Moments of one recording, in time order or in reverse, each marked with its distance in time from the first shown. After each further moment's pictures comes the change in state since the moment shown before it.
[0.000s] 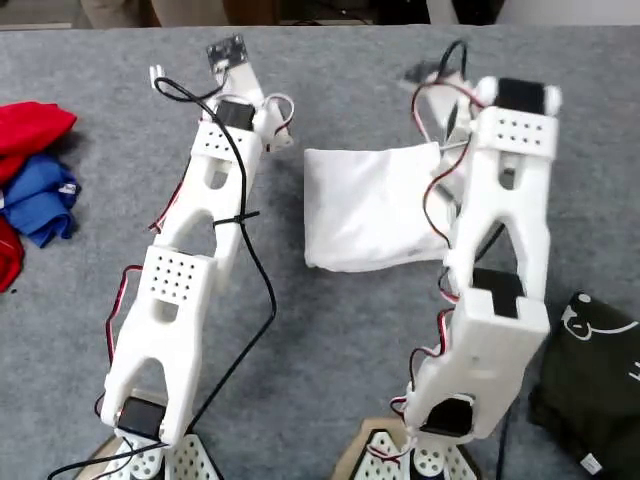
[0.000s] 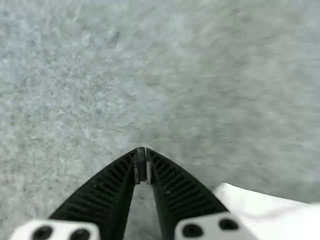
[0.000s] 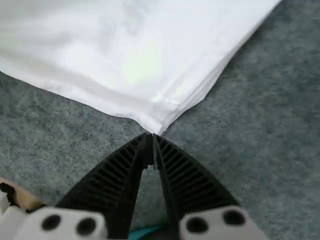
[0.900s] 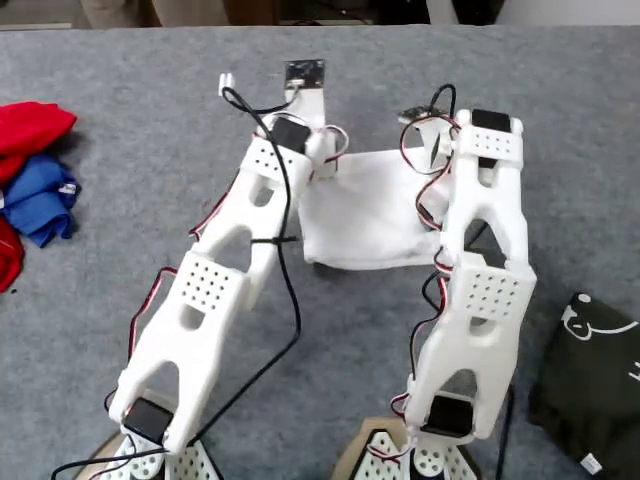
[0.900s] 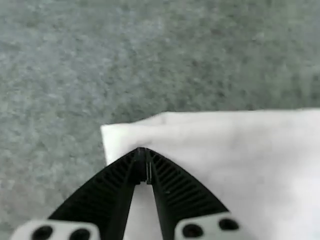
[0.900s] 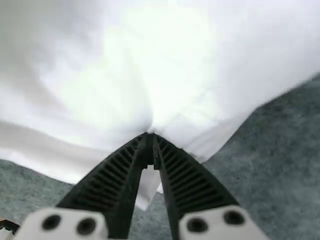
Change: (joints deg) left arm 8.7 5.5 -2.8 3.5 -9.4; right arm 0.4 22.9 3.4 -10.4 -6.4
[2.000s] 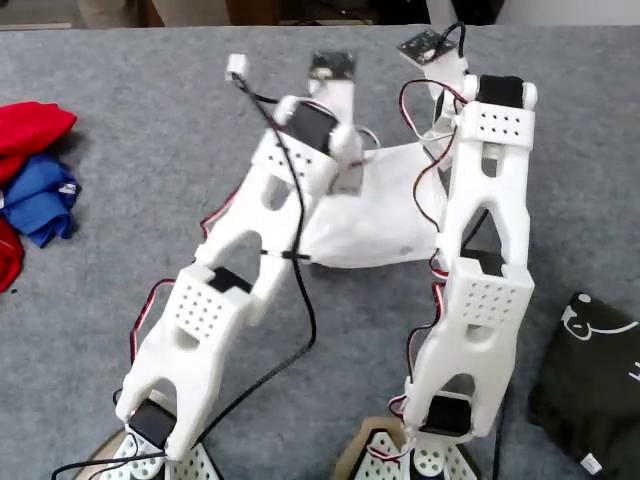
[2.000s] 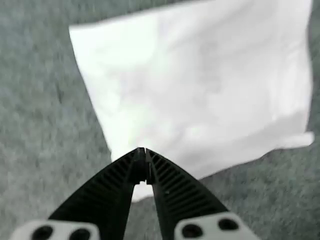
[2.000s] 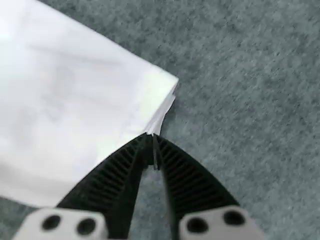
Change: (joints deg) left arm 8.4 -22.2 10.8 22.4 3.8; right arm -2.2 -5.2 -14.5 -6.9 2.0
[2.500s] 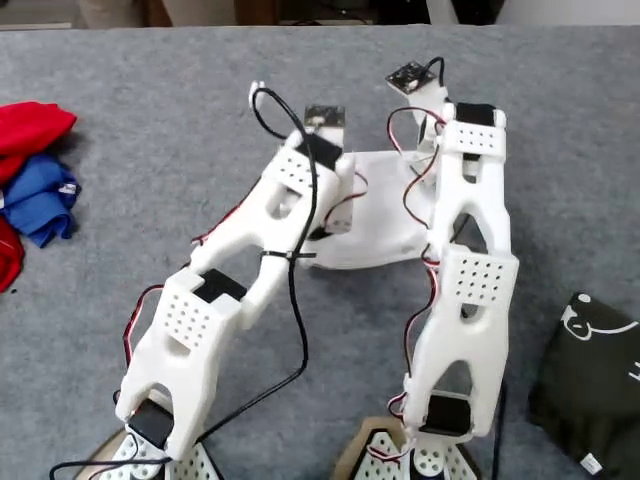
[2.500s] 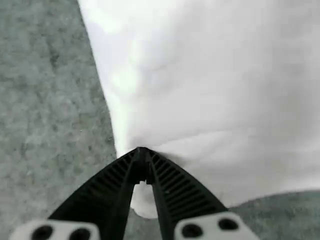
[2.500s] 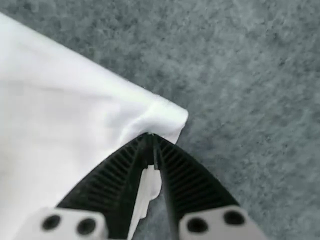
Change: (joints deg) left arm -0.3 -4.5 33.0 -18.5 3.1; right arm -0.5 14.2 0.0 -12.0 0.1
